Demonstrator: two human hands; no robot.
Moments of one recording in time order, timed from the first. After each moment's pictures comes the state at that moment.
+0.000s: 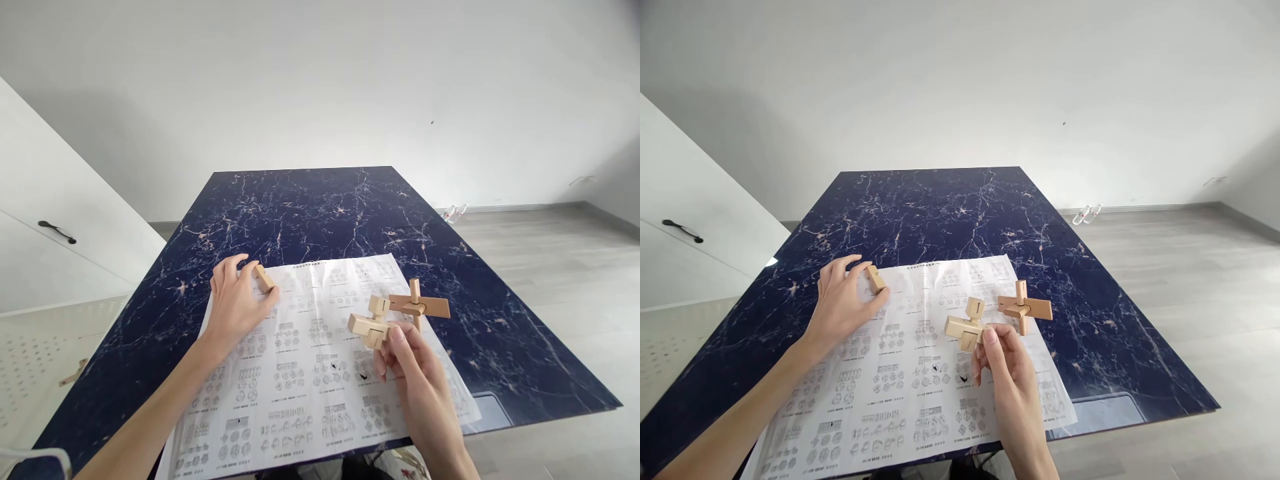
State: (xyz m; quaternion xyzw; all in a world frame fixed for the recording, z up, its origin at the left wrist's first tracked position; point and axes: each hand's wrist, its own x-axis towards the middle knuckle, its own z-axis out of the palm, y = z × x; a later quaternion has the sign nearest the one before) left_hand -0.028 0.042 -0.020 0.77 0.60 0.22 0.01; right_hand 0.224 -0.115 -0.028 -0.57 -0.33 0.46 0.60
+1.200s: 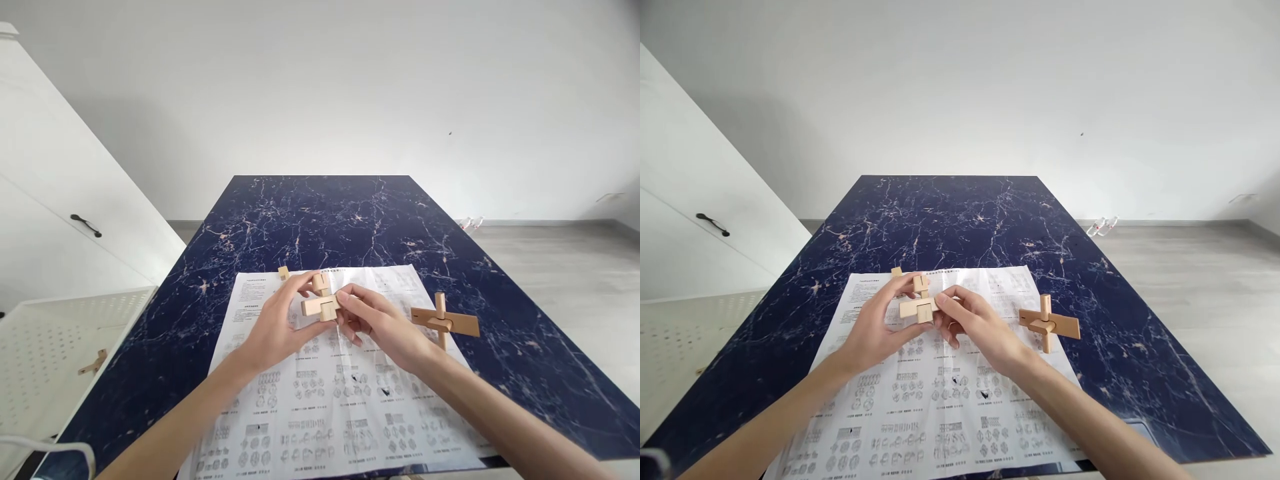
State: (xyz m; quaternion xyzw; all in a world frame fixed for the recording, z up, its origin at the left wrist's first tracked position) left_hand -0.010 0.007 -0.010 0.78 0.41 0.34 0.31; right_hand 0.204 -0.020 0.010 -0.38 -0.47 0.68 0.41
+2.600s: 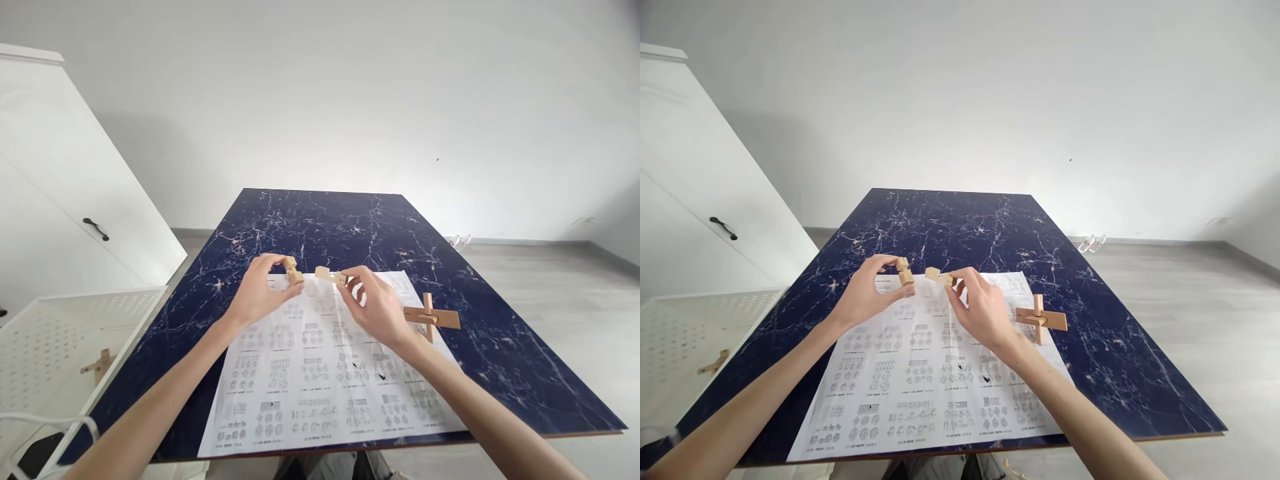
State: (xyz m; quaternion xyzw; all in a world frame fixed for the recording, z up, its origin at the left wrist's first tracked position) left_hand -0.059 0.046 0.001 0.78 0.51 0.33 0.17; right_hand 0.204 -0.008 -0.011 -0.50 -0.76 0.07 0.41
